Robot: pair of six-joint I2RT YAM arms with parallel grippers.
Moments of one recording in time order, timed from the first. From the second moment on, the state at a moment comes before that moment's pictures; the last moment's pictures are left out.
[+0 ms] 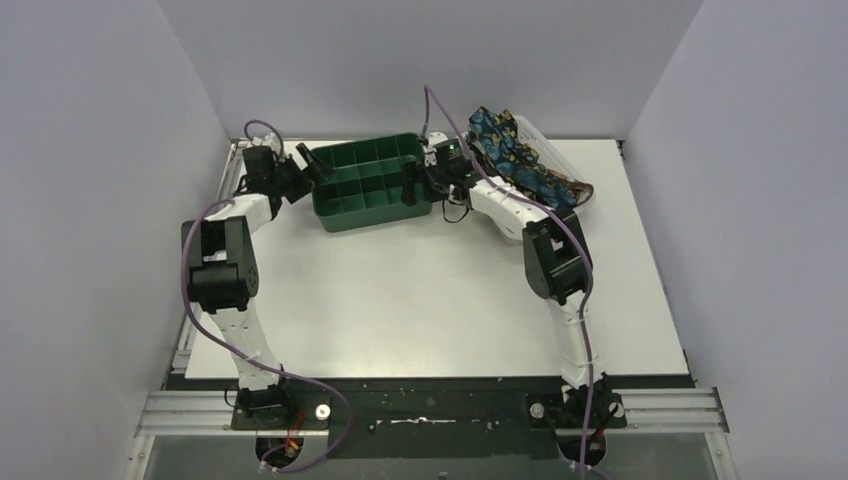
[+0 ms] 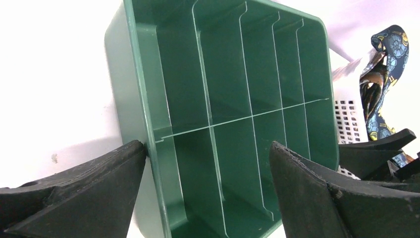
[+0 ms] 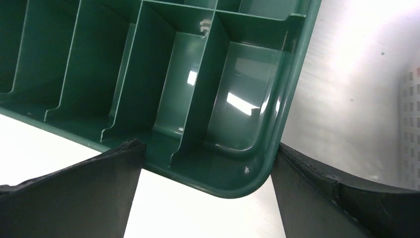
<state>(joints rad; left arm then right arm) 0.09 2.00 1.33 0.17 0.46 -0.60 0.53 2.25 1.84 -0.27 -0.17 0.22</state>
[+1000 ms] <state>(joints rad) 0.00 1.17 0.73 -0.09 0.32 -0.57 0.13 2.26 2.09 -0.41 -0.06 0.13</state>
